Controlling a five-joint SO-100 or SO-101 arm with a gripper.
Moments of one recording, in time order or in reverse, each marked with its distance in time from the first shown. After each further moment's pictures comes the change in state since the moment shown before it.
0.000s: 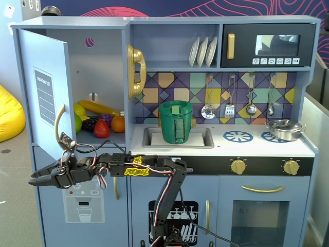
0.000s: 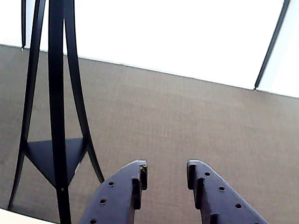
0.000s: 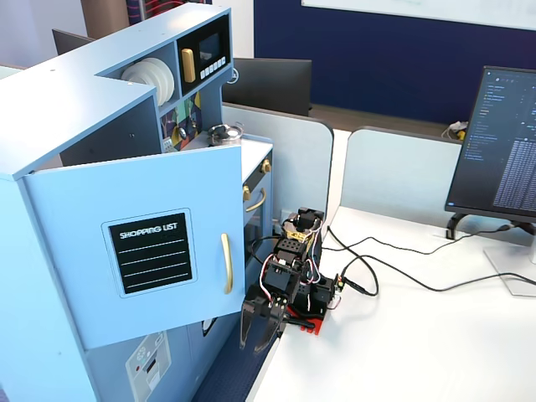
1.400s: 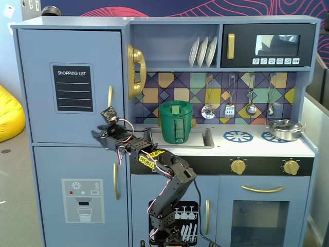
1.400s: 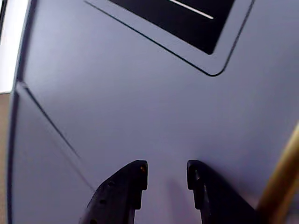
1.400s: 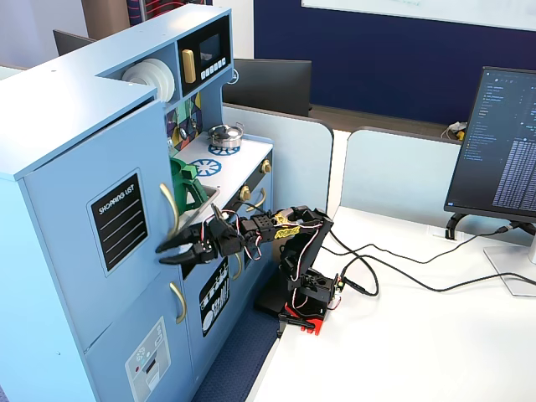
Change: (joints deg) arm 47.1 9.1 7.6 -9.9 -5.6
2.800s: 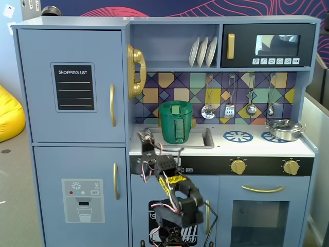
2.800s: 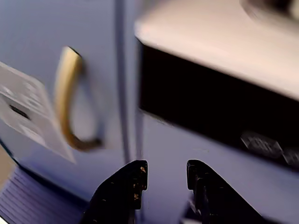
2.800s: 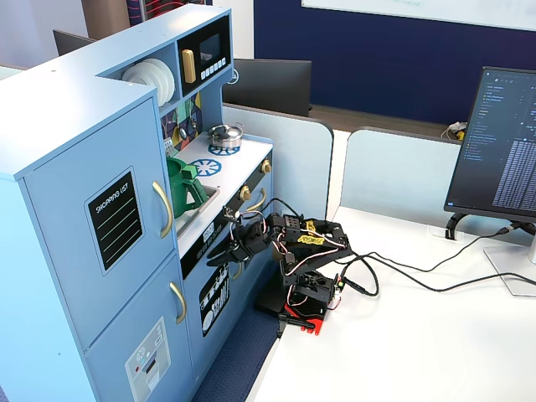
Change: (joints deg) arm 21.0 39.4 31.0 42.1 14.8
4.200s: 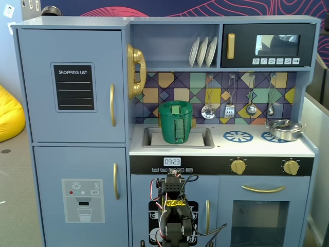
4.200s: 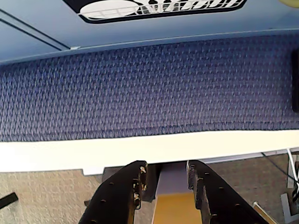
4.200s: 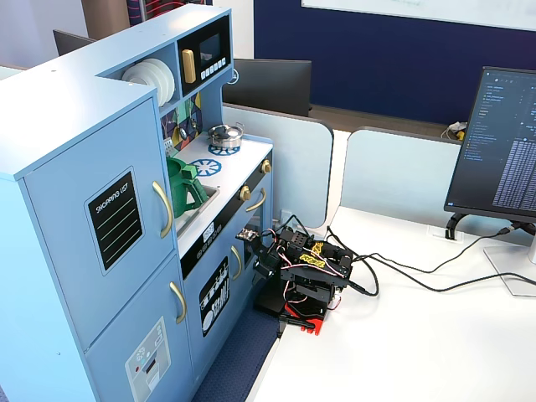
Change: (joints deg) arm 23.0 20.9 25.4 36.5 7.4
